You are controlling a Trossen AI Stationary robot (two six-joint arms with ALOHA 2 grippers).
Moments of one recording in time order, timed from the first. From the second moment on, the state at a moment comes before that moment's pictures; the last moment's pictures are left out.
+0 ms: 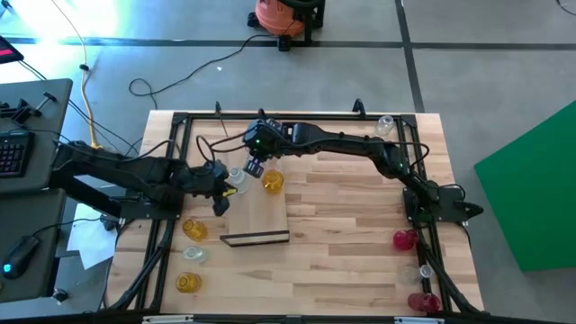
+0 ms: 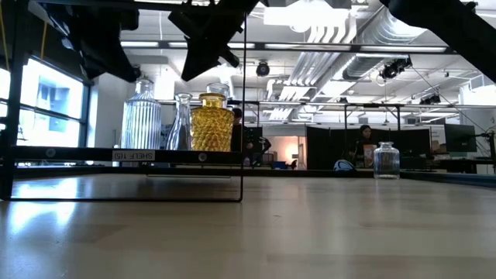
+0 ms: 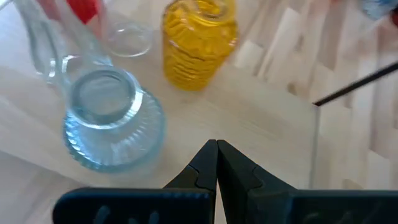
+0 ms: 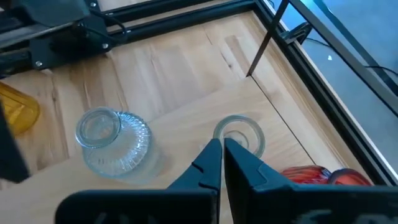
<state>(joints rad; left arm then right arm) -0.14 0.89 0.68 -0.60 -0.25 -0.59 -0.13 2.30 2.36 -0.84 0.20 0.15</state>
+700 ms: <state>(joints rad) 0.06 0.91 0.68 -0.56 -0.24 -0.52 -0.13 2.29 2.36 -0.84 0.19 0.09</state>
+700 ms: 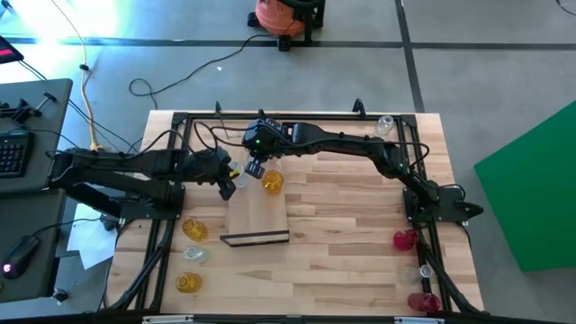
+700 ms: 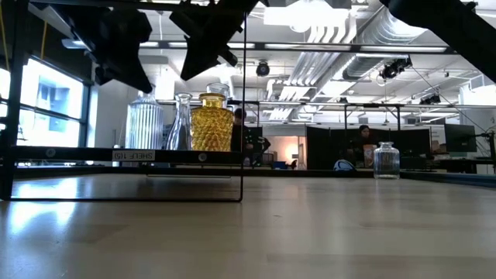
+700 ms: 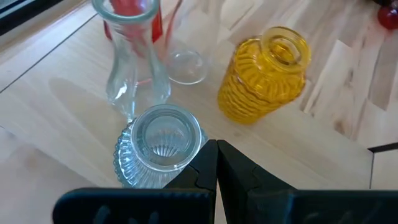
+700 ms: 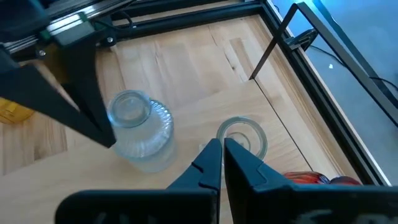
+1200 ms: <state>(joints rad) 0.14 0.91 0.68 -0.57 -0.21 -0.47 -0.13 2.29 2.36 -0.84 0.18 0.06</state>
